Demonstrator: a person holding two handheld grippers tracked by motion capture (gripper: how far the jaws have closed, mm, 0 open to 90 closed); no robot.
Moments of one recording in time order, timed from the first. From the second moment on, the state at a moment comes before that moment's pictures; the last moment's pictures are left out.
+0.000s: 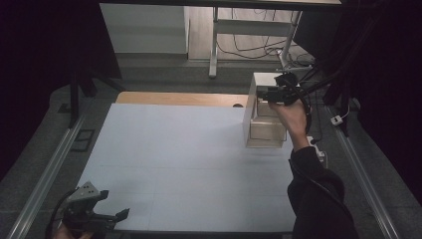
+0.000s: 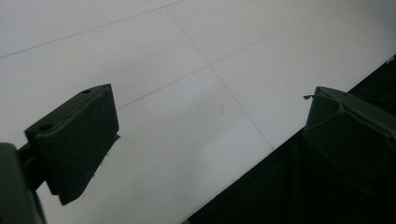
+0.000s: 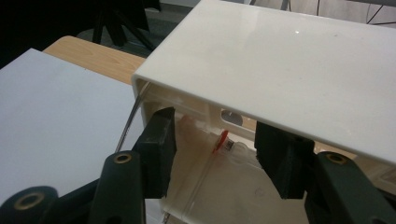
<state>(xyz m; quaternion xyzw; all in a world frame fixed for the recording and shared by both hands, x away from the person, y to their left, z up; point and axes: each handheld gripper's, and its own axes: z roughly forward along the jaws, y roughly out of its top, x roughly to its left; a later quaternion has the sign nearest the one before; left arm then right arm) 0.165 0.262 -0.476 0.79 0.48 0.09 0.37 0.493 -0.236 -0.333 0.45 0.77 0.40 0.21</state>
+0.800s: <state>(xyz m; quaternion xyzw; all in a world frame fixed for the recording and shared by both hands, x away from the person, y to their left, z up) 0.165 0.263 -0.476 0.79 0.49 0.09 0.37 0.469 -0.248 -0.330 0.44 0.77 0.43 0.18</state>
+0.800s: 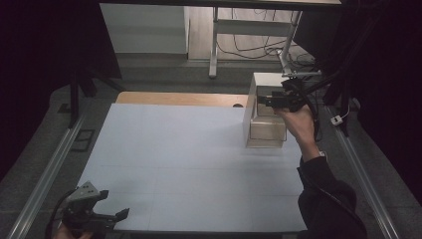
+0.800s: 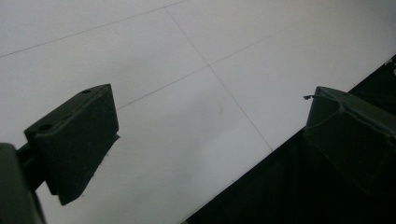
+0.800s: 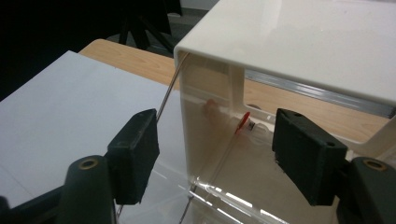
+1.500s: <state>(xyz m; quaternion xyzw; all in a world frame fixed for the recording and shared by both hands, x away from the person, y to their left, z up) 0.166 0.263 -0.476 0.79 0.49 0.09 0.37 0.446 -0.239 -0.333 0.41 0.79 0.43 0.15</state>
